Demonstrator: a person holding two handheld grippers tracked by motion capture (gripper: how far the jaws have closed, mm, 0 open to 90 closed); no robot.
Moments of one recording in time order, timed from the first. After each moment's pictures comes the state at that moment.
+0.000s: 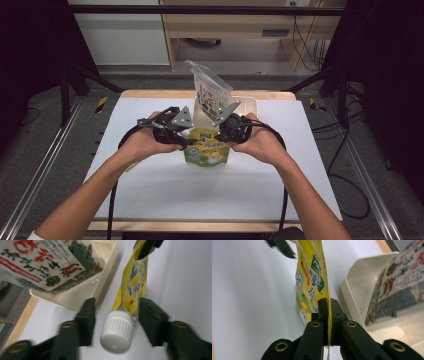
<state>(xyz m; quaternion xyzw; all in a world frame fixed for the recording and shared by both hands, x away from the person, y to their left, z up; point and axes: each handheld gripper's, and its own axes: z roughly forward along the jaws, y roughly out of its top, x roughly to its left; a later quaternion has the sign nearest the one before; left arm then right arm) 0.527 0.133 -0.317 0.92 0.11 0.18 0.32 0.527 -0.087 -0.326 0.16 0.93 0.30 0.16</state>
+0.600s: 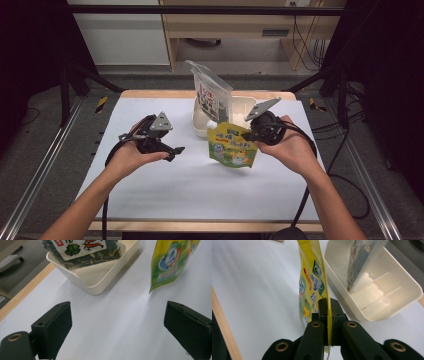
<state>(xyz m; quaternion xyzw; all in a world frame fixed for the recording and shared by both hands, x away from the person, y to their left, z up) 0.513 0.179 -0.356 0.88 0.24 0.20 0.35 0.496 -0.155 -0.294 0.27 0.90 0.31 0.16</state>
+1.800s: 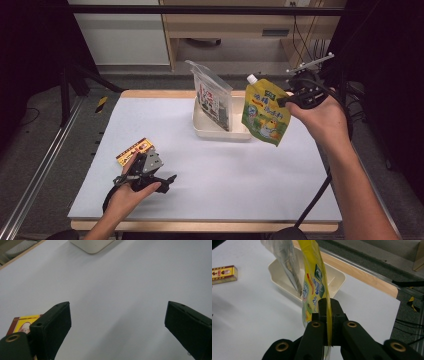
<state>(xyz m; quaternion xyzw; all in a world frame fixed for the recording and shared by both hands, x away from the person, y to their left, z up) 0.453 0.201 -0.438 0.86 0.29 0.24 0.34 0.522 -0.214 -0.213 0.47 0.80 0.30 0.21</state>
